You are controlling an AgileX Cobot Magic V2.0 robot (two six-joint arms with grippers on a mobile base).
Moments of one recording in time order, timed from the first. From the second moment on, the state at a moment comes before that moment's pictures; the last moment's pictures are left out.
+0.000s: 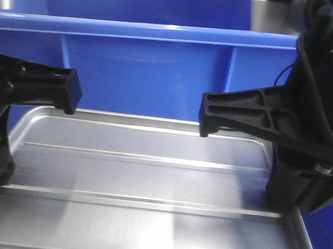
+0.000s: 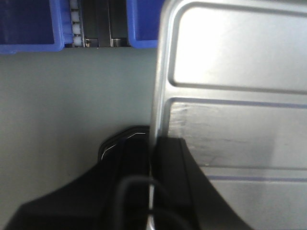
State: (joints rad) left arm -1.00 1.28 -0.80 0.31 0.87 -1.12; right arm 0.97 1.33 -0.81 -0.39 0.84 1.25
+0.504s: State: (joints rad) left arm -1.00 1.28 -0.80 0.31 0.87 -1.12; right arm 0.97 1.33 -0.81 -0.39 0.84 1.25
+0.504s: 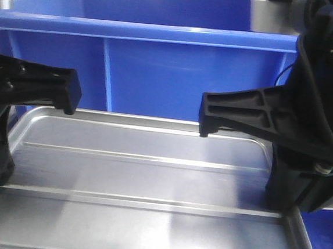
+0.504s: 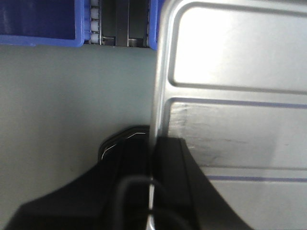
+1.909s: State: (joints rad) left arm -1.00 1.28 -0.80 0.31 0.87 -1.11; right arm 0.97 1.33 -0.81 -0.39 0.84 1.24
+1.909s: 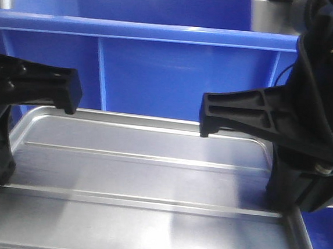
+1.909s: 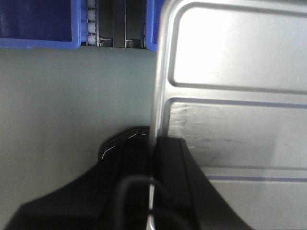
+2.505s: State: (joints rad) left arm -1.00 1.28 -1.03 0.30 1.04 -0.98; right arm 0.96 1.33 -1.14 -0.42 1.20 1.03
